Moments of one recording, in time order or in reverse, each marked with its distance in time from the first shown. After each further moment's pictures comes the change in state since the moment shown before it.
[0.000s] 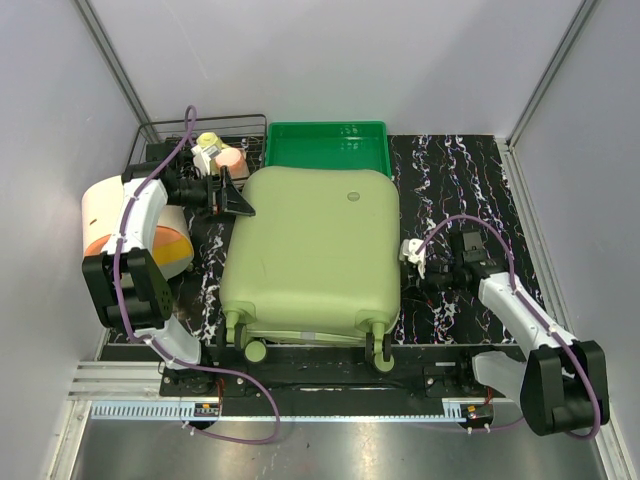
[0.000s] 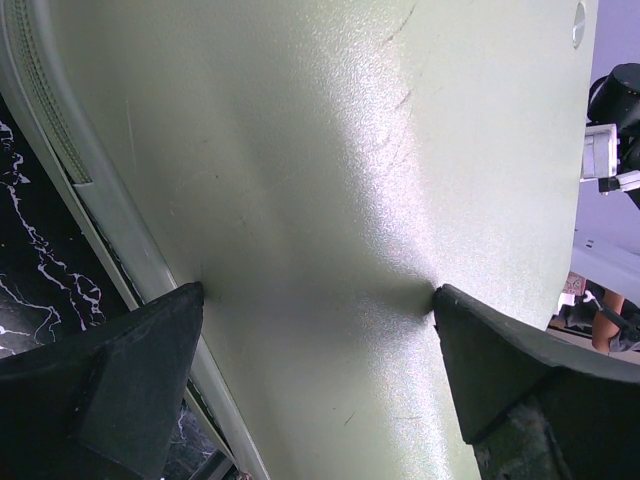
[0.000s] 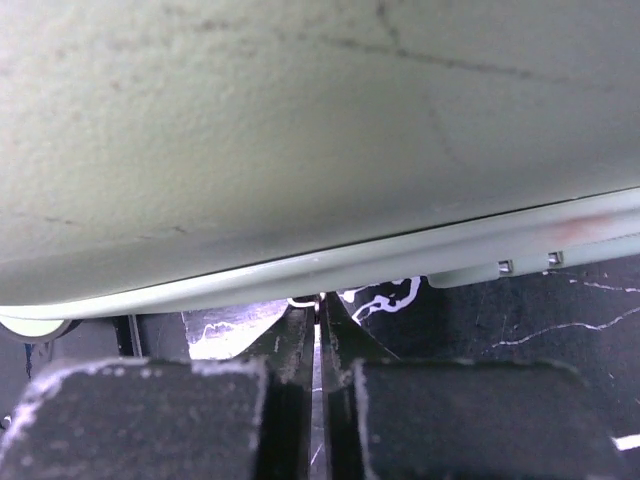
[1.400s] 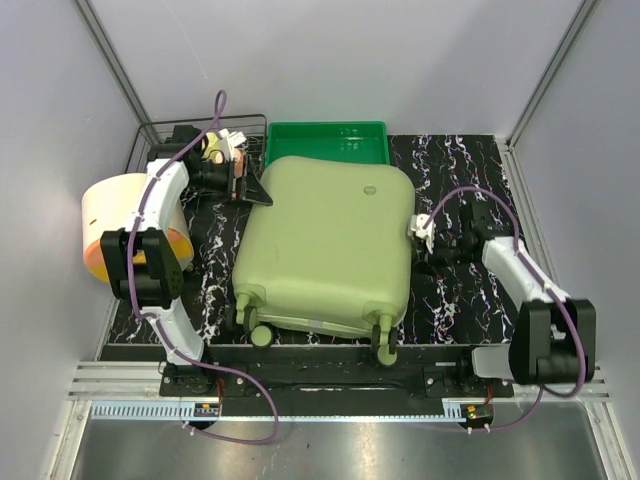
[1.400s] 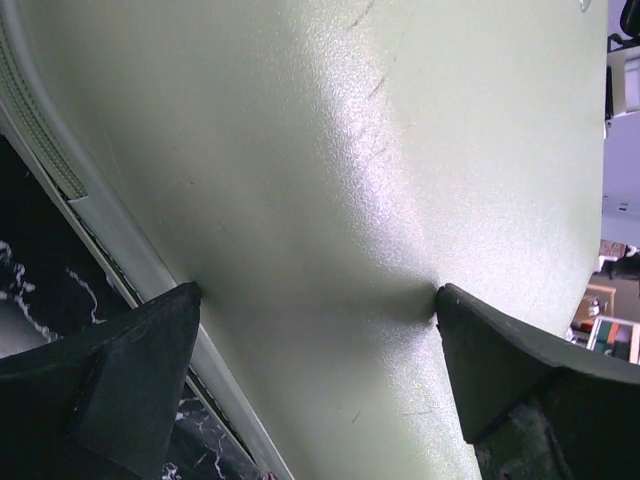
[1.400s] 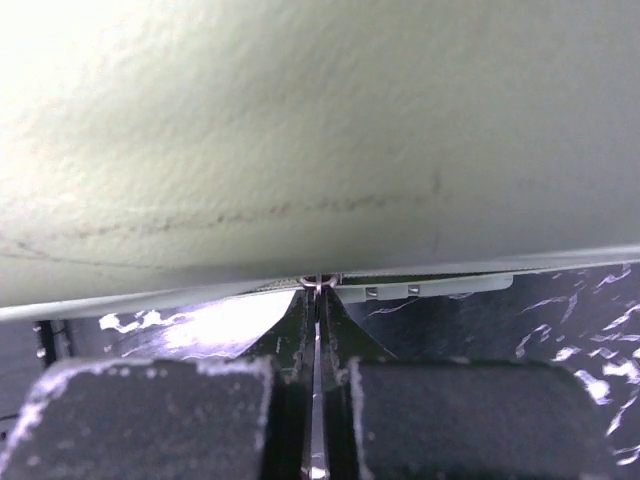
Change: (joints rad) left arm -0.119 0.162 0.194 -0.021 0.002 0.047; right arm -0.118 0.272 0.278 -0.141 -0.004 -0.229
